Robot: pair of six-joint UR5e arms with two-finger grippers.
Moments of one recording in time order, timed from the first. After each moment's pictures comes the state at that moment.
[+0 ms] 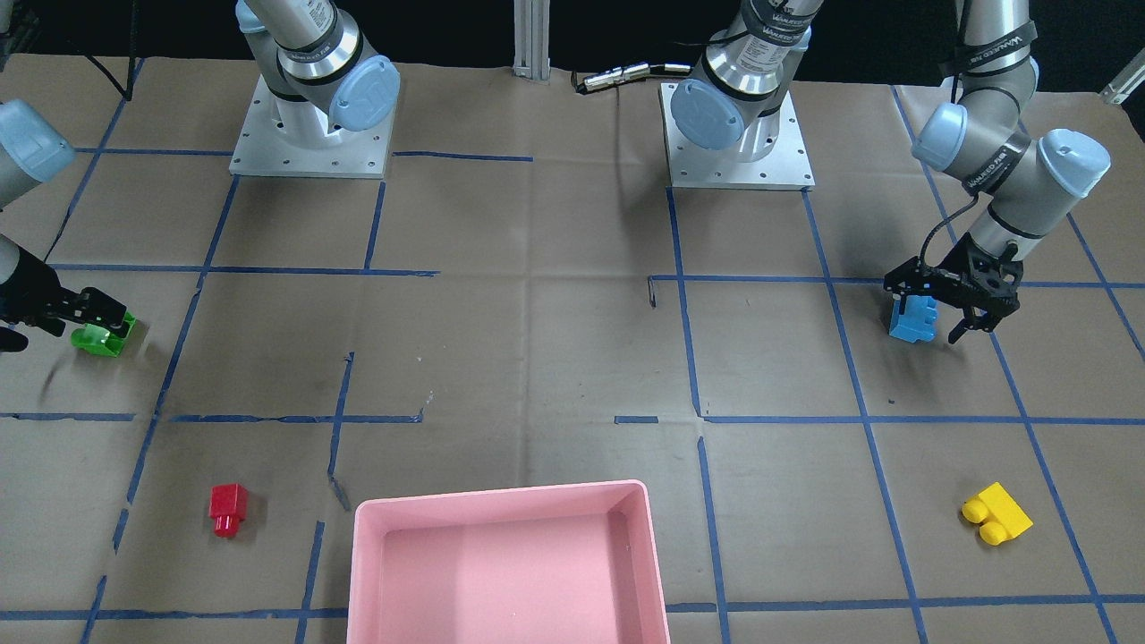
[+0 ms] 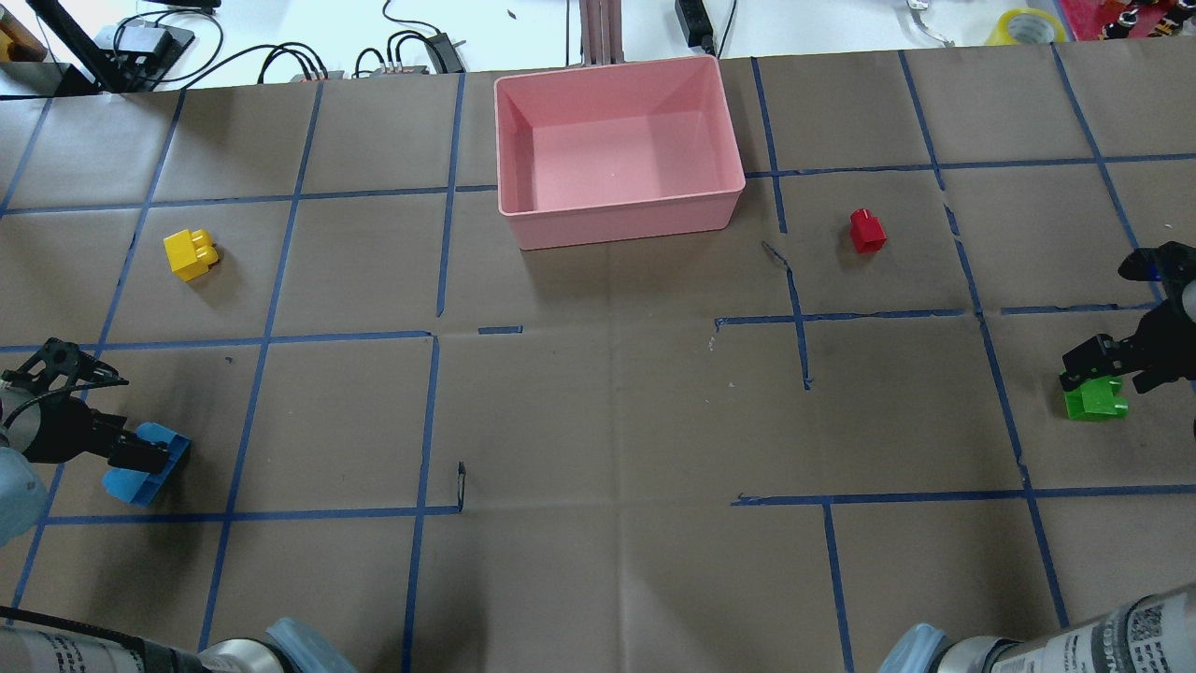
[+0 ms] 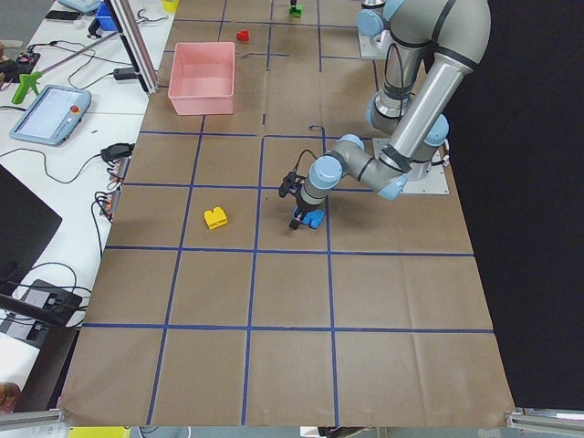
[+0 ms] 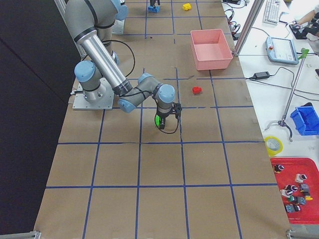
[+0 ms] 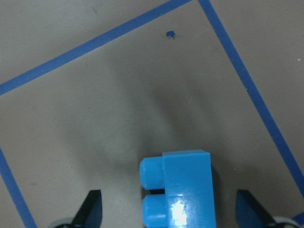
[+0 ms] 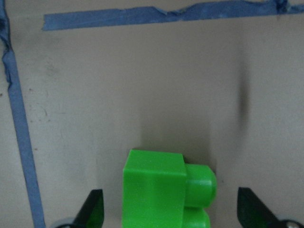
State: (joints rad) left arm -0.66 -1.78 -2.31 -0.60 1.36 1.37; right arm 0.83 -1.27 2.07 -2.28 -1.56 -0.70
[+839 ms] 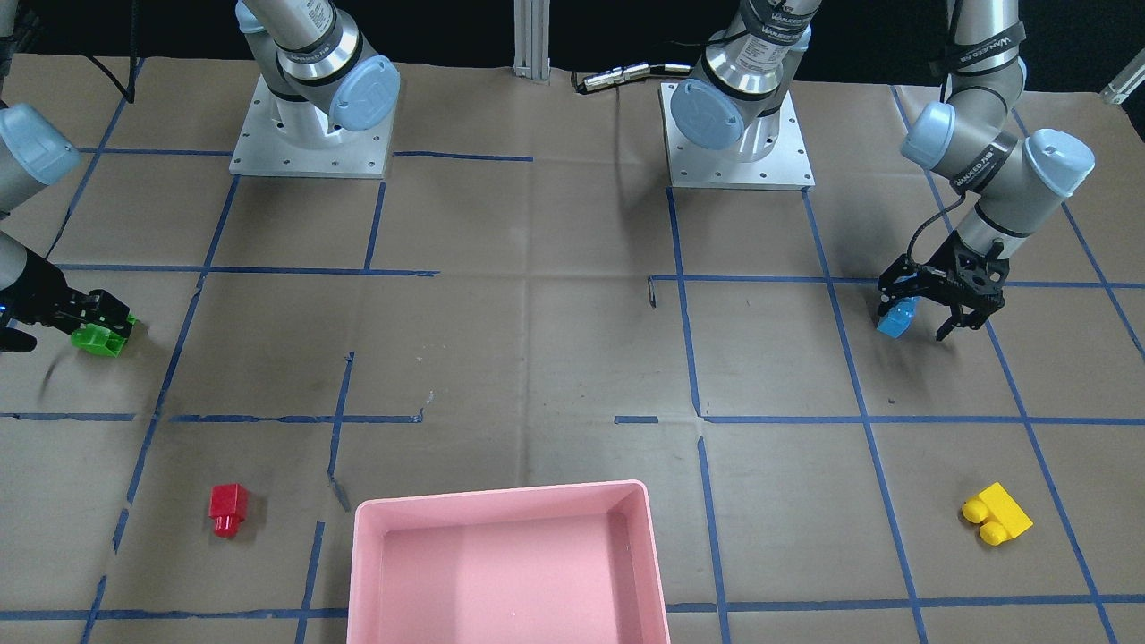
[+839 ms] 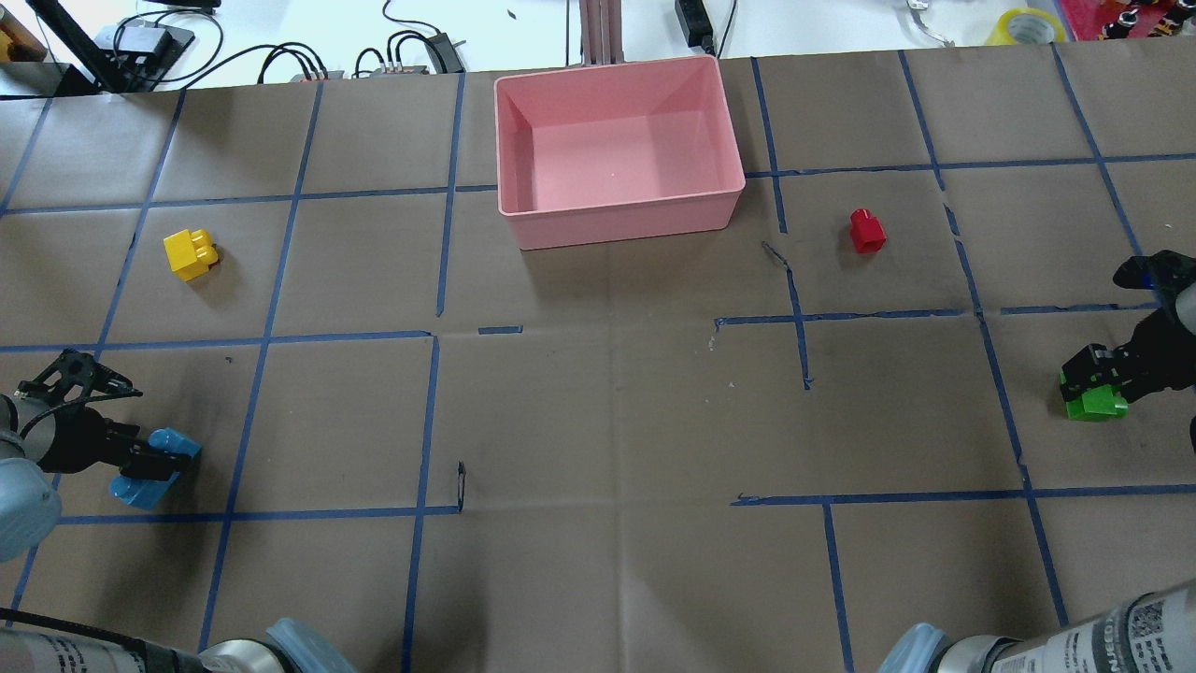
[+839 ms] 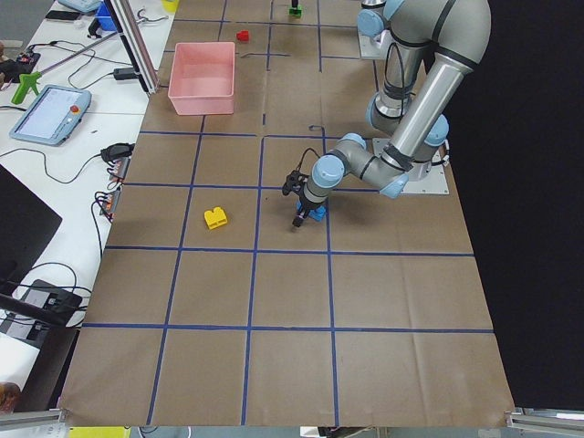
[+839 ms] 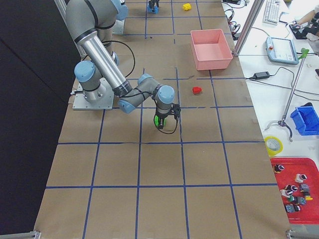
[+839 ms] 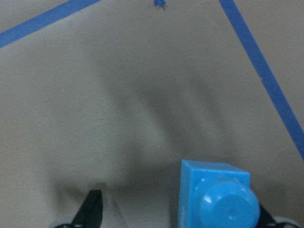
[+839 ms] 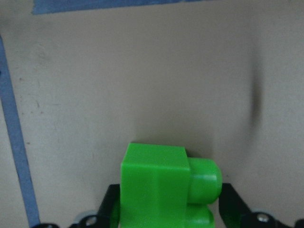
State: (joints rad) left arm -0.66 -1.77 -2.33 -0.59 1.36 1.38; right arm 0.83 -1.27 2.08 -2.28 -1.58 -0.69
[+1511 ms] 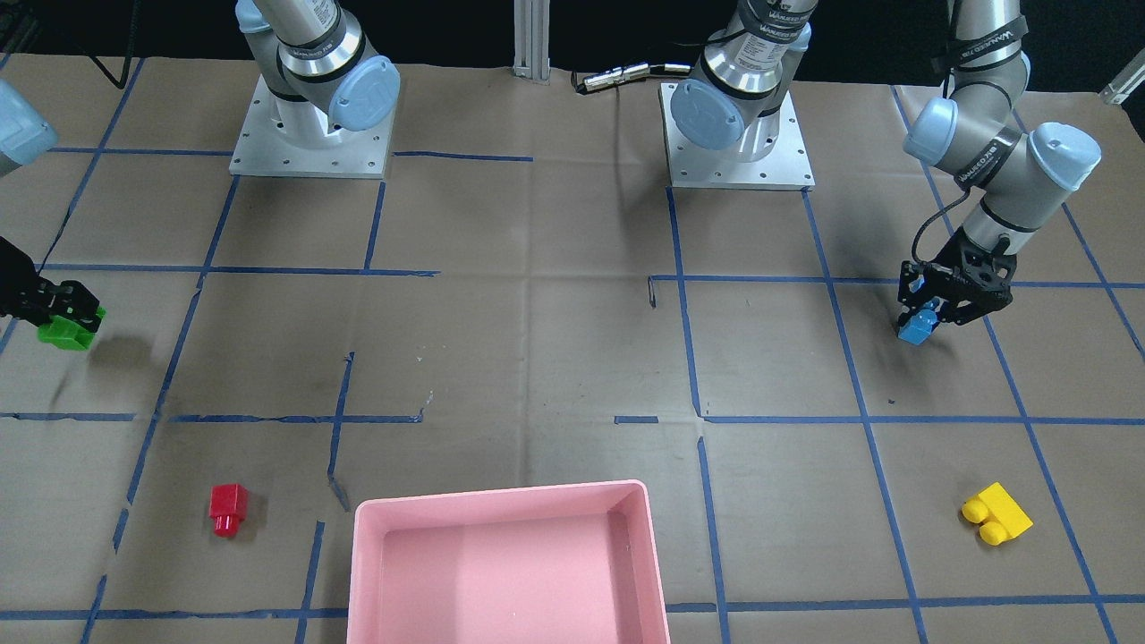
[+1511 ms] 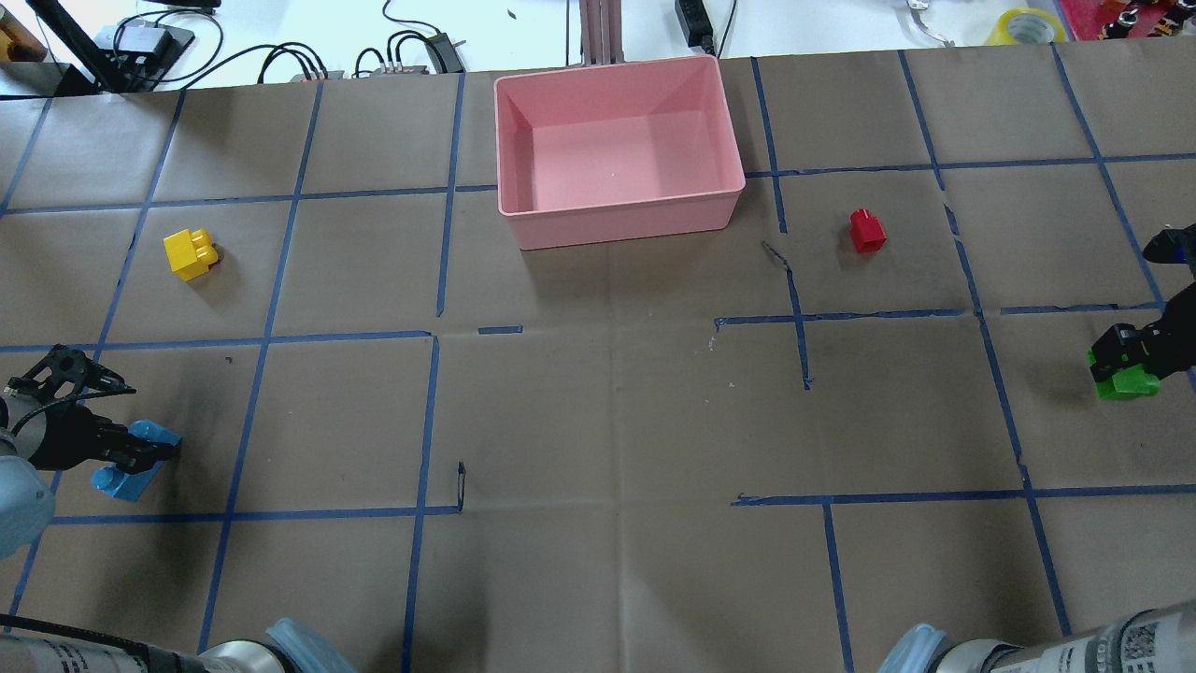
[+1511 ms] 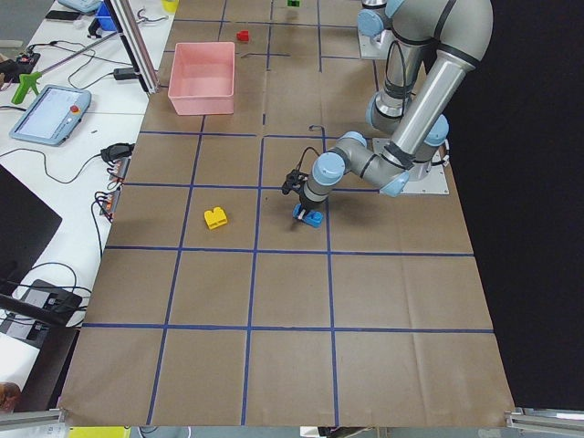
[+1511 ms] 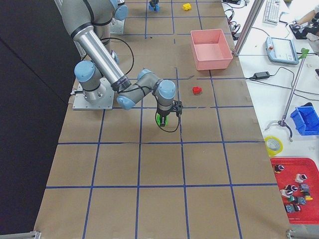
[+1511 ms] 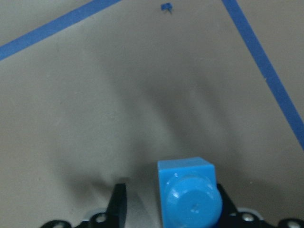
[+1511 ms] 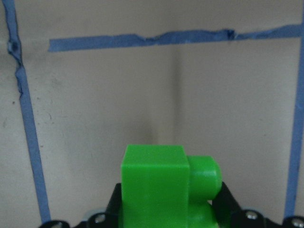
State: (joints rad) left arm -0.66 -1.75 -2.32 -0.60 1.37 1.38; right arm 0.83 -1.34 1.99 -2.18 -1.58 -0.69
